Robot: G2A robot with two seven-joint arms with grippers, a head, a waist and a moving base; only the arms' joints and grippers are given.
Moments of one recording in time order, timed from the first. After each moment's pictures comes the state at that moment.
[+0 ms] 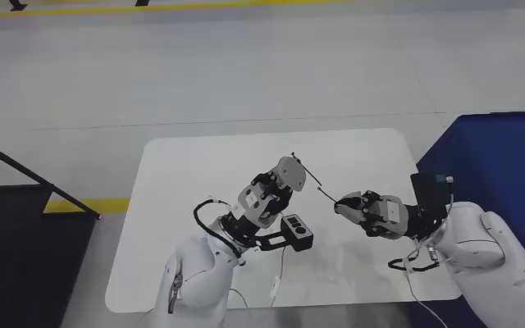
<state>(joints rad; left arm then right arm) 1.44 -1.66 -1.22 -2.05 -2.34 0.47 0.29 -1.41 -0.79 1.50 -1.93 -0.29 -1.01 0.37</state>
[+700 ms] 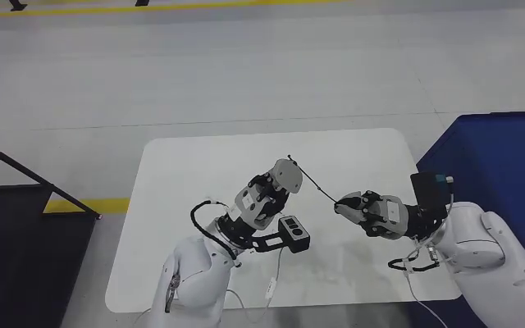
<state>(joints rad) 1.44 -1.63 -1.22 -2.04 -2.37 0.49 0.26 -1.41 -0.79 1.50 -1.93 -0.29 -1.01 0.37</state>
